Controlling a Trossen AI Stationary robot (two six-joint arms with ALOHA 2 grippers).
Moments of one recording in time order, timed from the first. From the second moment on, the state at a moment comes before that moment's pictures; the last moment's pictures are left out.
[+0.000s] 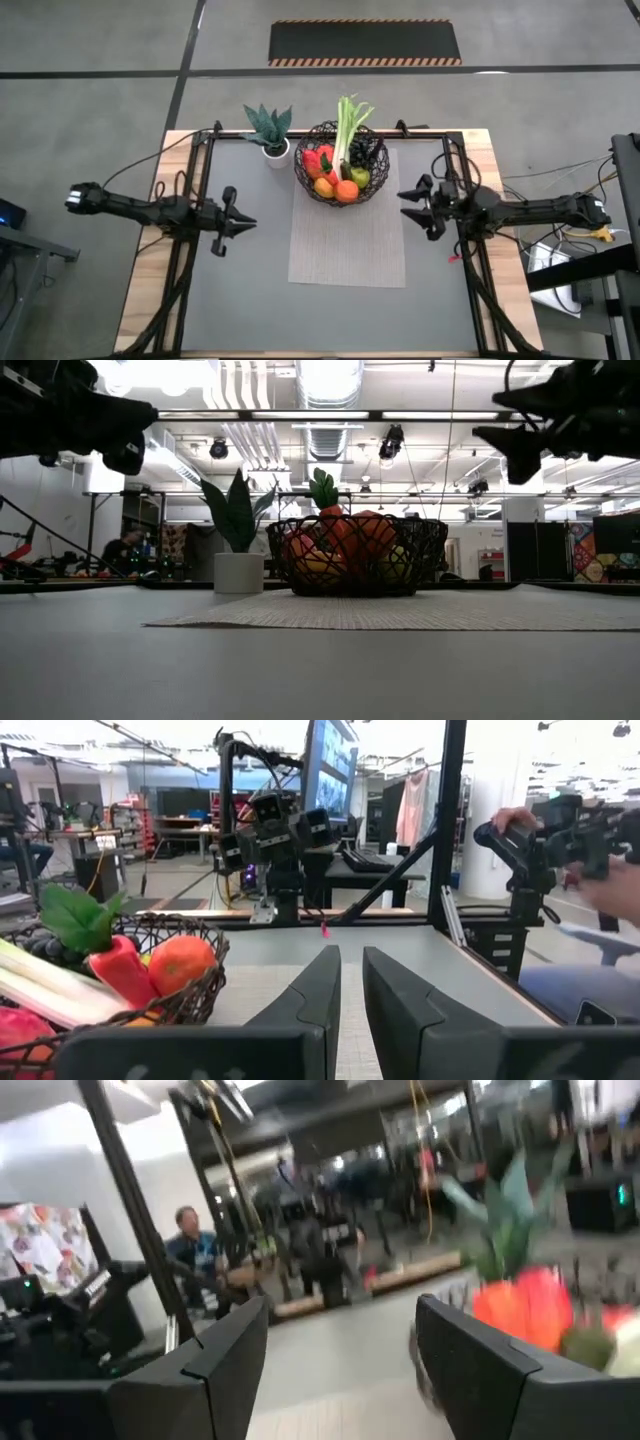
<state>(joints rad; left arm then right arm) -0.18 0.33 0.01 0.40 -0.09 -0.02 -0.07 0.41 0.02 0.65 -0.05 0.27</state>
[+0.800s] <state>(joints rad) -0.18 0.47 0.00 0.40 -0.09 -0.02 -0.13 0.00 0.01 0.01 -0.02 -0.19</state>
